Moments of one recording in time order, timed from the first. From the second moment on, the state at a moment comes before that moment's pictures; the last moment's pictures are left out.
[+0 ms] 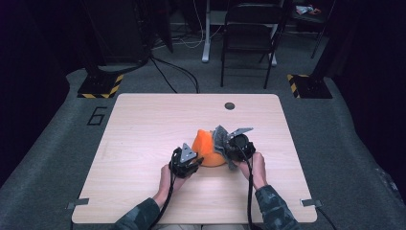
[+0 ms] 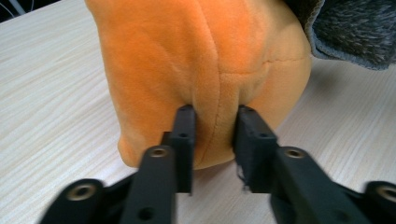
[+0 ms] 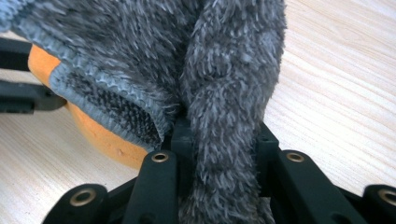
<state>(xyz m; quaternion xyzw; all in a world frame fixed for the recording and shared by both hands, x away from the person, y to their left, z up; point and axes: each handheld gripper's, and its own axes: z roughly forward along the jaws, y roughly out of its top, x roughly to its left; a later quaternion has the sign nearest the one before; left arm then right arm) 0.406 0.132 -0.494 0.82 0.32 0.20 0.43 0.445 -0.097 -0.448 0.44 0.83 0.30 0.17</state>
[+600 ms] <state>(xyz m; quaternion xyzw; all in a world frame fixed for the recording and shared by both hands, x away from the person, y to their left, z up) 0.399 0.131 -0.477 0.81 0.31 0.20 0.45 0.428 -0.091 -0.406 0.42 0.81 0.35 0.20</state>
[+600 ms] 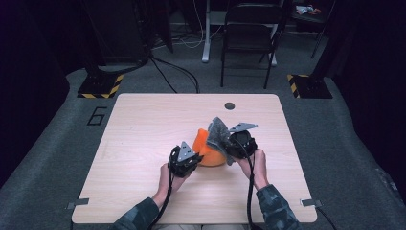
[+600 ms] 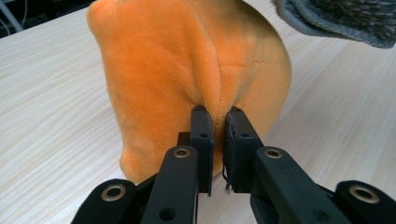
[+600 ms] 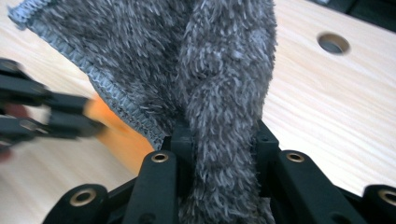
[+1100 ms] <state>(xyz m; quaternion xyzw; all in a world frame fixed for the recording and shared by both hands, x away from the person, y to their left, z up) 0.401 0.130 -0.484 0.82 0.31 0.19 0.44 0.430 -0.070 -0.423 0.40 0.83 0.32 0.21</state>
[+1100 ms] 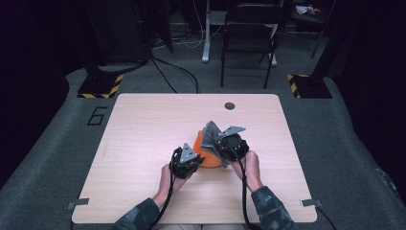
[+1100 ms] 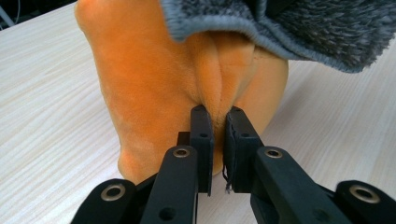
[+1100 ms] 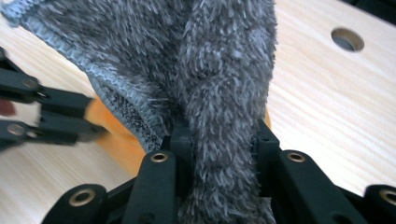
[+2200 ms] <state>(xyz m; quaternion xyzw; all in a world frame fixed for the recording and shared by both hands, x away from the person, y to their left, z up) 0.408 0.141 -0.492 0.82 0.32 0.17 0.44 0.464 -0.121 -0.481 0.49 0.83 0.23 0.17</state>
